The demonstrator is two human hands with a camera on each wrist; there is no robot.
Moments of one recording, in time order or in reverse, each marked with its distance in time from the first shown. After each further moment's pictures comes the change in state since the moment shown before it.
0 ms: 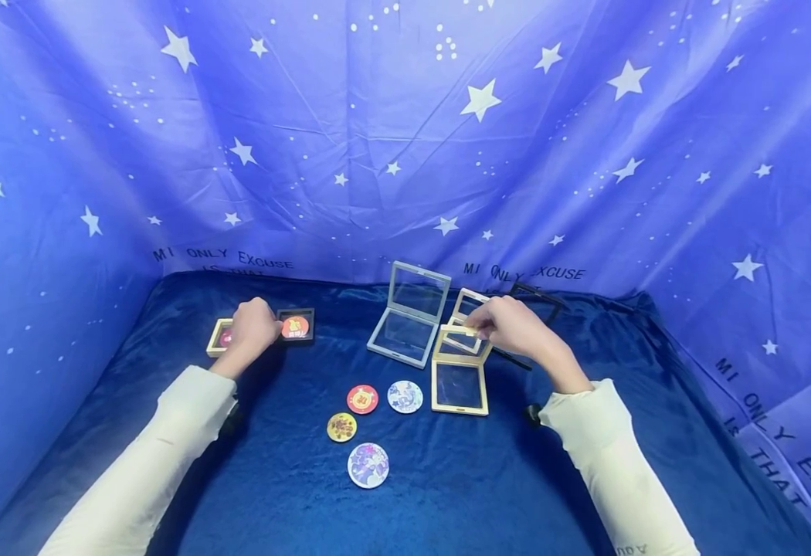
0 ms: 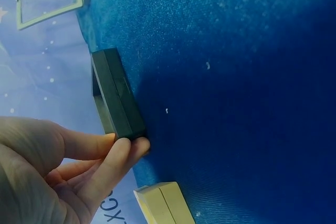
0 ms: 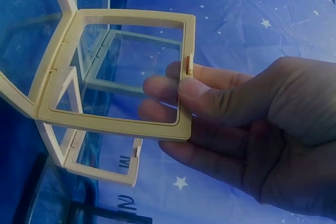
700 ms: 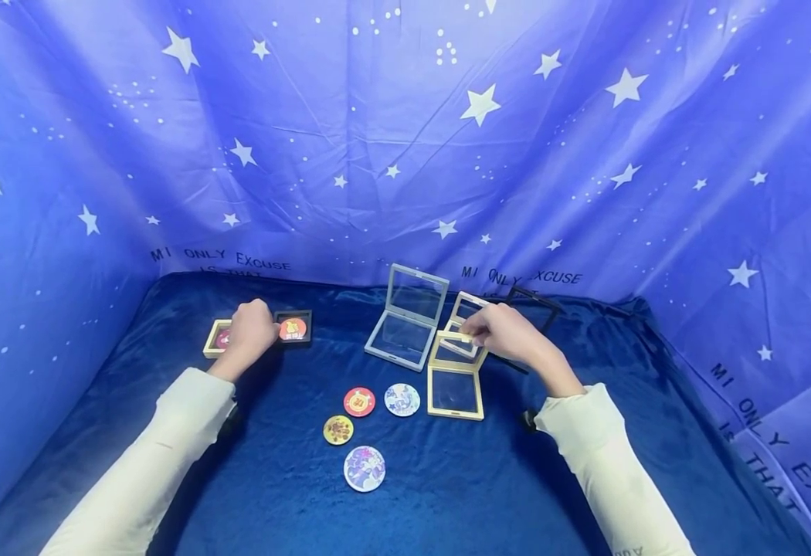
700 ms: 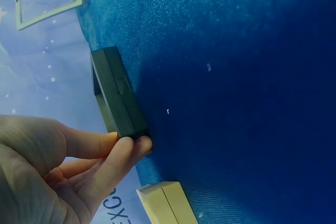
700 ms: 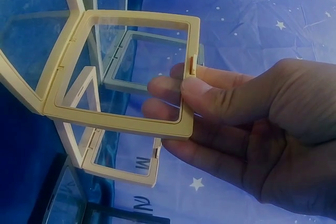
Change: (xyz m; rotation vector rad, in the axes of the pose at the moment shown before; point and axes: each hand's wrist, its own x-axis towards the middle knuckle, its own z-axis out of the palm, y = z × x) left_hand -0.002 0.001 0.002 0.028 0.029 0.046; right_hand 0.003 0.003 0.008 0.041 -0.024 0.021
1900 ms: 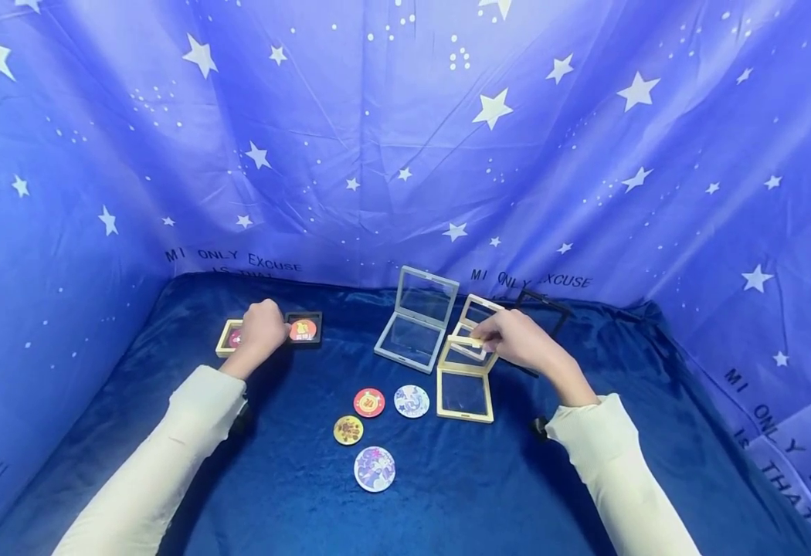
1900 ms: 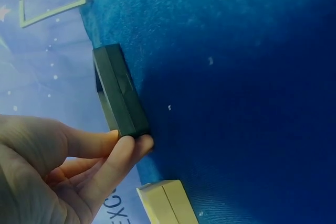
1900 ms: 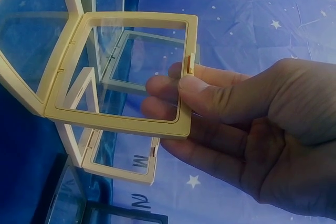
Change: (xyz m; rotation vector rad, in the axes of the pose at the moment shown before) left_hand 0.003 -0.002 0.001 0.009 0.013 -0.006; right_hand -0.005 -0.001 0.001 0.026 0.004 -0.007
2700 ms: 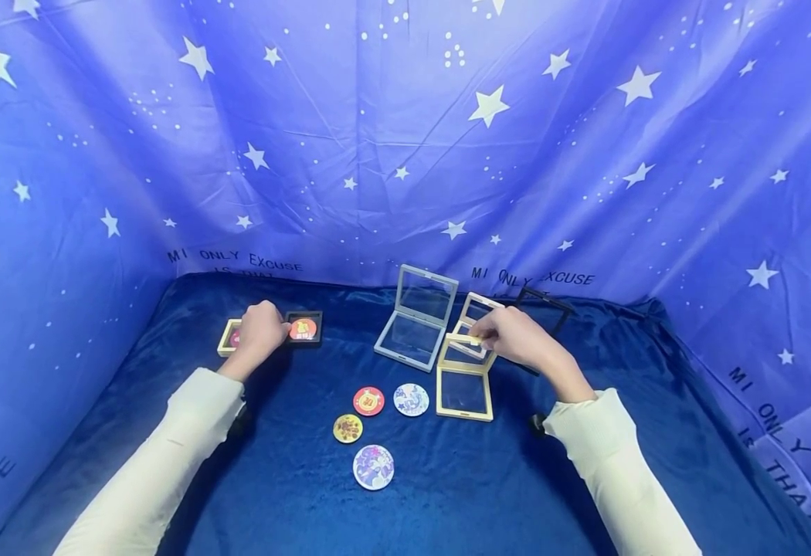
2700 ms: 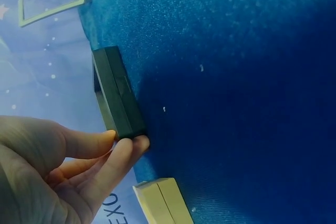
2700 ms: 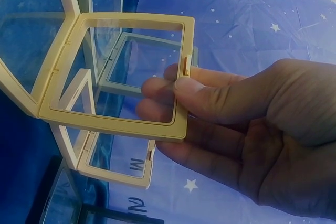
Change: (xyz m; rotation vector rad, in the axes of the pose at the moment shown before) left_hand -0.003 -0.001 -0.001 -0.015 -0.042 -0.029; right_hand 0.003 0.002 -0.001 -0.005 -0.013 -0.023
